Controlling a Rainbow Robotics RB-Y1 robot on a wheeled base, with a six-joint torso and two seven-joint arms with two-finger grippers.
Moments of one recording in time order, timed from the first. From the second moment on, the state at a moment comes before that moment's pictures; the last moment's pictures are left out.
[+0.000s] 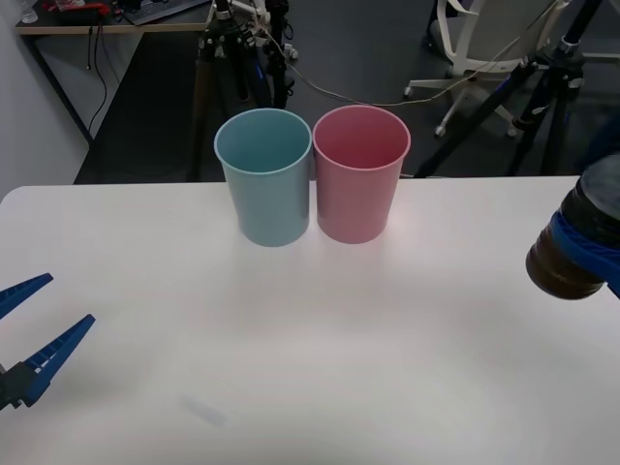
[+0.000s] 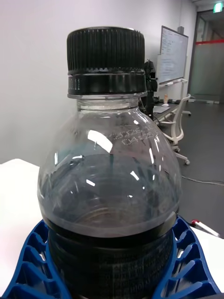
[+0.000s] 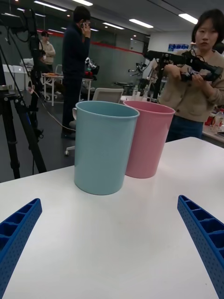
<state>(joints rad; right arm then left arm) 0.80 -1.10 -0.32 -2.41 -0.05 -0.33 0.62 0.35 0.40 0.52 -1.66 -0.96 -1.22 0.00</state>
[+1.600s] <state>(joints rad) -0.27 -1.32 0.33 -2.15 -0.34 -0.01 0.62 0.35 0.40 0.52 -1.66 -0.96 -1.22 0.00</state>
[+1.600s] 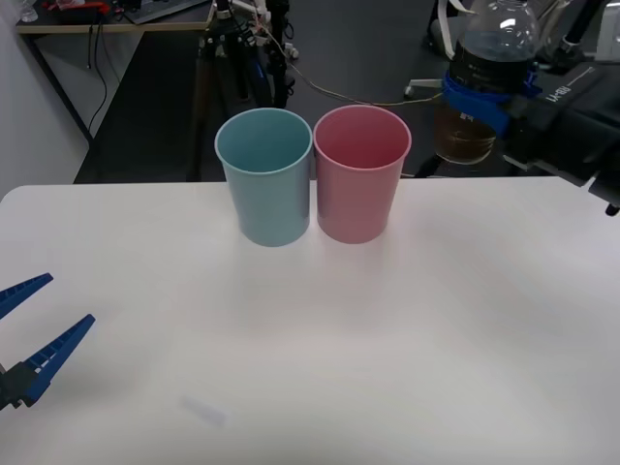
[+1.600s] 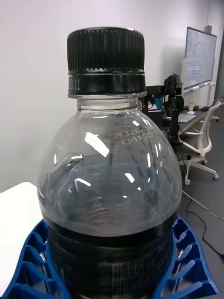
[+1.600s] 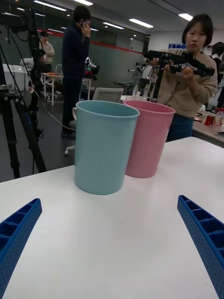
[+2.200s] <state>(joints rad) -0.69 -1.13 0.66 -1.82 -0.26 0.00 0.61 0.35 0.40 0.52 -1.66 -0.96 -1.22 0.00</state>
